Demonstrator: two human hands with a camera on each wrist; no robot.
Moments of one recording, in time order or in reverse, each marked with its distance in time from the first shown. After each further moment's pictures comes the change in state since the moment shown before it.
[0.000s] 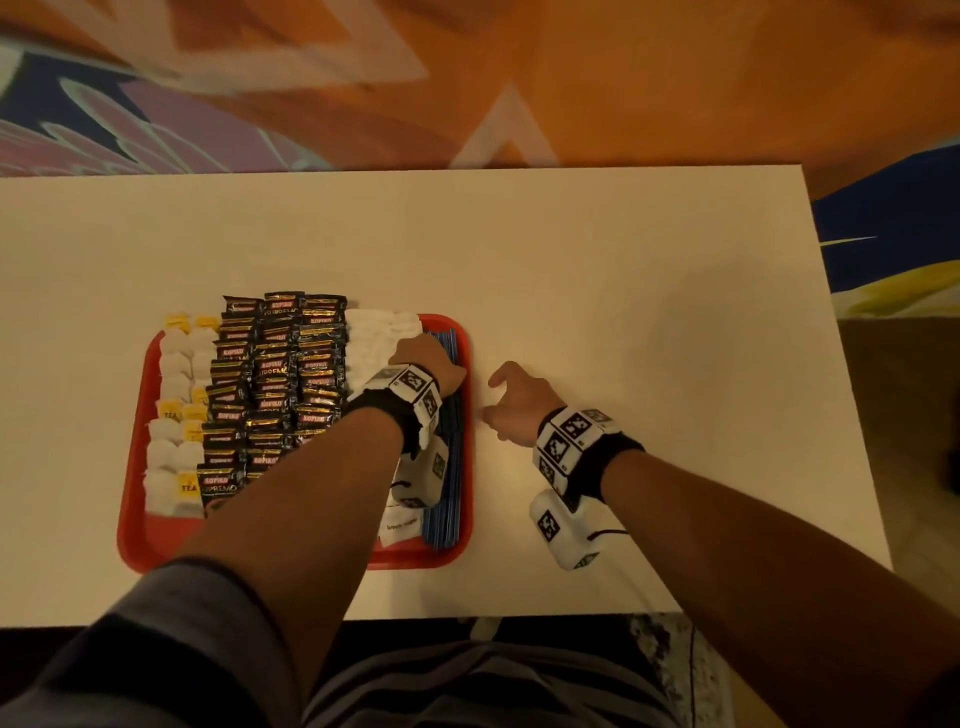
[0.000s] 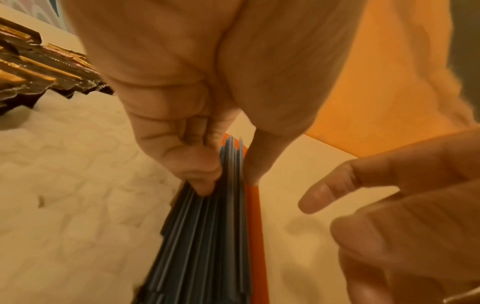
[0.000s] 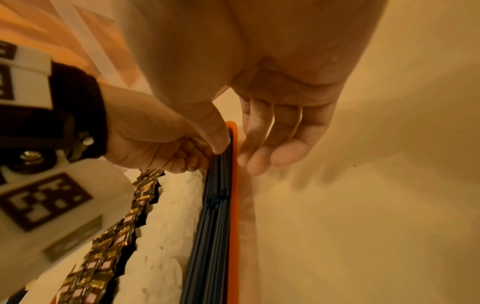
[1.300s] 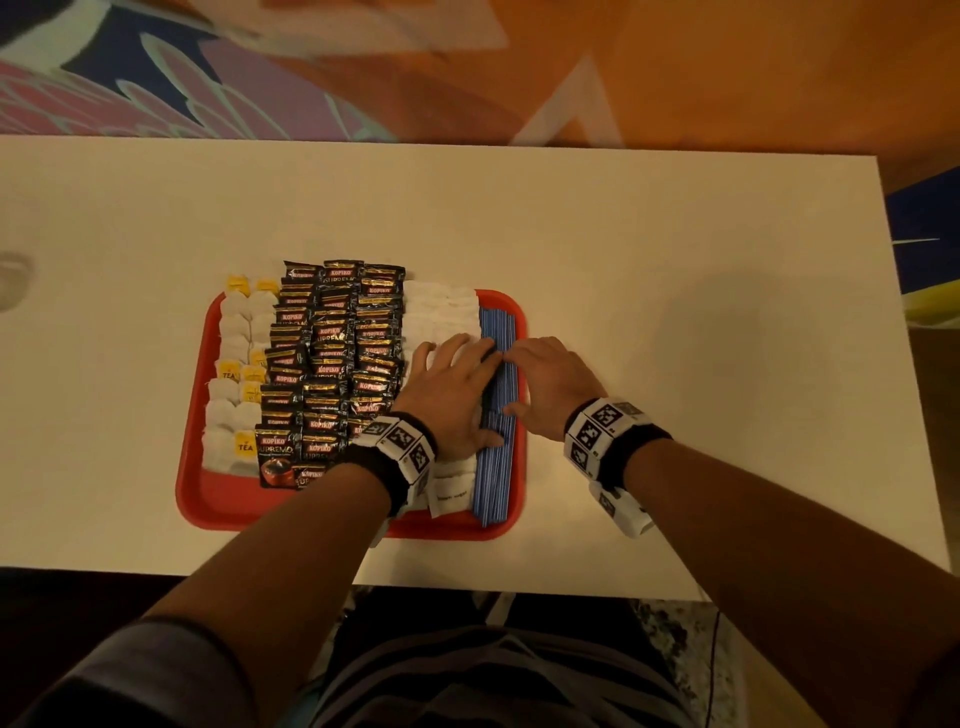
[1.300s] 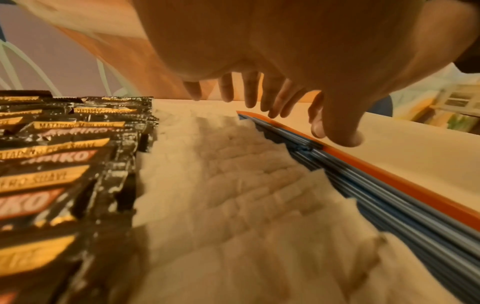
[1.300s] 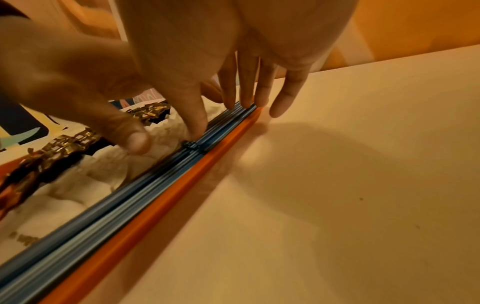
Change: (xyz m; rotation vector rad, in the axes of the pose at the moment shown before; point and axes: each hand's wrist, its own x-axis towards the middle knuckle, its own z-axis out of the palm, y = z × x) left_hand -0.045 -0.084 0.029 0.437 0.114 0.571; right_hand 0.003 -0.012 0.028 -0.554 0.220 -0.468
